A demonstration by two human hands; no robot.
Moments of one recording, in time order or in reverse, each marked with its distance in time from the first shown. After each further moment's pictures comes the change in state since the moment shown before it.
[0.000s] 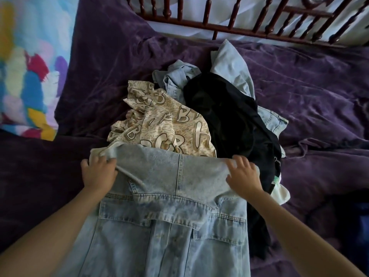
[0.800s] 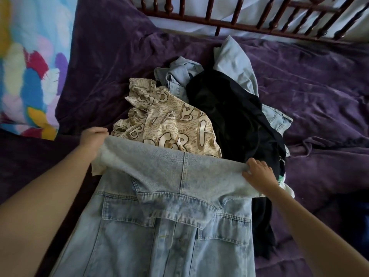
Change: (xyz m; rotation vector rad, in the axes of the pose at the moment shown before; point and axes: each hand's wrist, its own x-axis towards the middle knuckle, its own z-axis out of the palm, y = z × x) left_hand 0.097 -0.032 -0.017 -1.375 -0.110 -0.532; right_hand 0.010 0.032 0.008 0.269 -0.079 0.240
